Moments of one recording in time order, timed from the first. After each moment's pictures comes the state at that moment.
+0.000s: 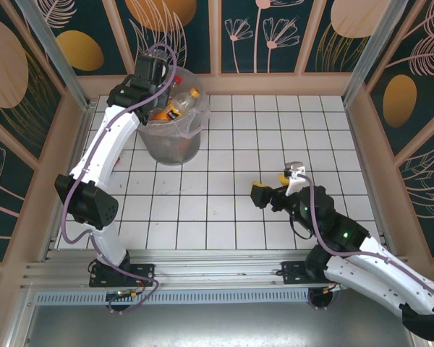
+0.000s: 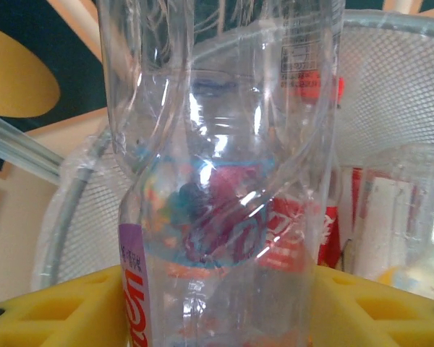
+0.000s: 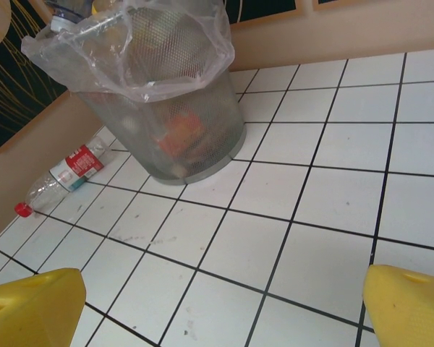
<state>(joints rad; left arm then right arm) -0.35 1.83 2.02 -0.86 -0.41 0.03 0.89 0.53 0.60 -0.37 0.26 0.45</state>
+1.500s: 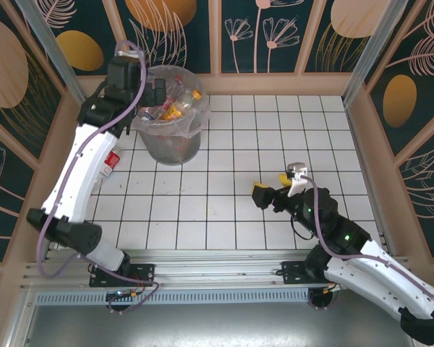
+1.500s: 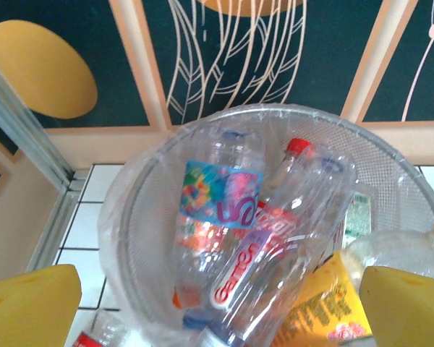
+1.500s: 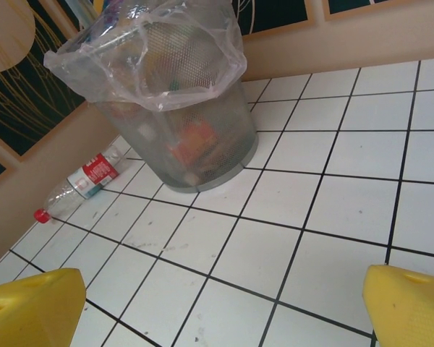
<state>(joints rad) -0.36 1.48 1.81 -0.81 -0.37 -0.19 0.86 0.48 0.57 -0.34 0.20 0.45</state>
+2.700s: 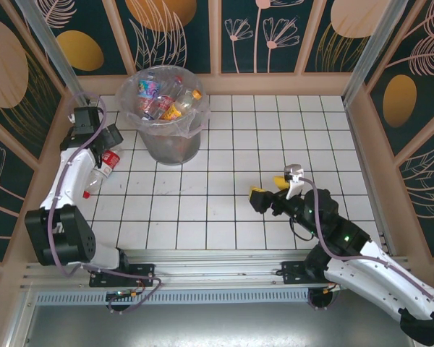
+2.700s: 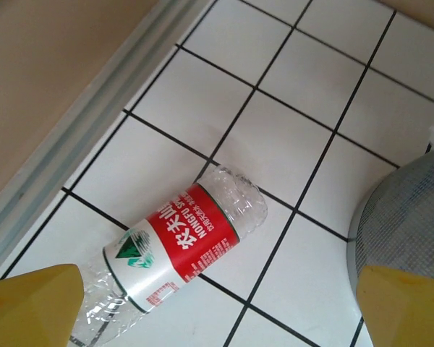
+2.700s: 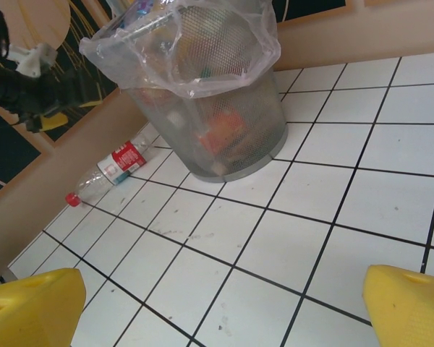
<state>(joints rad) 0.11 1.47 1.21 -0.59 -0.19 -0.37 0.86 0.47 0.55 -0.32 0.11 0.45</state>
